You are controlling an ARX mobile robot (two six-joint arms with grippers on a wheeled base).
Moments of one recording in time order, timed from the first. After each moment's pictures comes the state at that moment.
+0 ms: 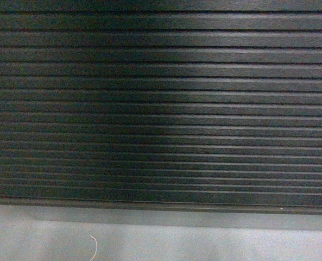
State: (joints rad) left arm 0.00 0.01 0.01 0.00 0.00 0.00; right arm 0.00 0.01 0.01 0.00 0.00 0.00
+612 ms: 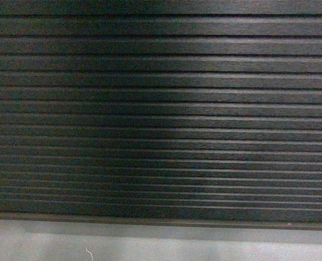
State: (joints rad) left arm 0.00 0.01 0.01 0.00 0.00 0.00; right arm 0.00 0.01 0.01 0.00 0.00 0.00
